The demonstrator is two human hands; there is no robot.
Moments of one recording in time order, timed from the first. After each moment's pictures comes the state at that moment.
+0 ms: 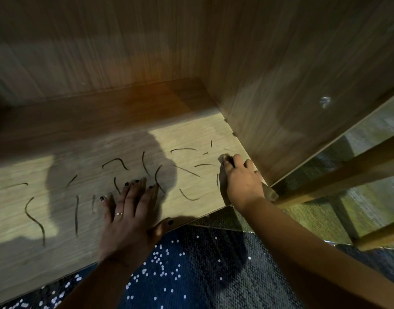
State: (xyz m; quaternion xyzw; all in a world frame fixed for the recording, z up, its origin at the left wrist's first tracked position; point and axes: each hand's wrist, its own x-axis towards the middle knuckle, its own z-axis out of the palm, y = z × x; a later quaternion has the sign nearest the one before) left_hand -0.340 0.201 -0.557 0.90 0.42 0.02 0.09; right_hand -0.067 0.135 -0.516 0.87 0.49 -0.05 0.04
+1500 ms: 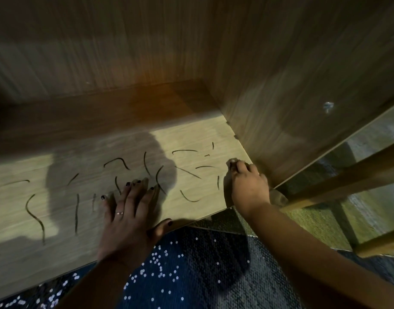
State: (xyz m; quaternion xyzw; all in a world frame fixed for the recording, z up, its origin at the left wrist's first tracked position) left_hand -0.339 0.201 -0.556 0.91 0.41 0.01 0.08; right_hand -0.065 0.129 -0.504 0.87 0.49 -0.06 0.09
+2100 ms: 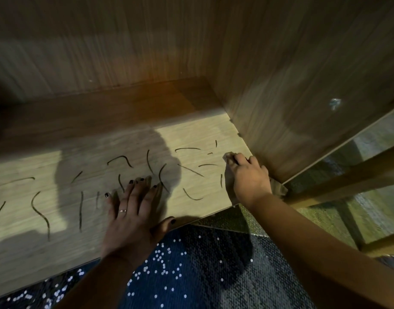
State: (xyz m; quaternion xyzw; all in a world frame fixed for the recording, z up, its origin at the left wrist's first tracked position) left_hand -0.339 0.199 -0.556 0.91 0.42 0.03 0.08; right_hand -0.055 0.141 -0.509 0.85 0.52 -0.06 0.08
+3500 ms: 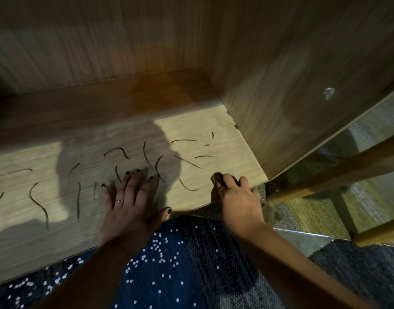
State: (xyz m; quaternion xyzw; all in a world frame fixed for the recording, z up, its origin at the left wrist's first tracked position) left_hand -0.338 0.198 -0.553 0.91 0.42 0.02 0.07; right_hand -0.116 0.090 -0.495 0.83 0.54 -0.12 0.08
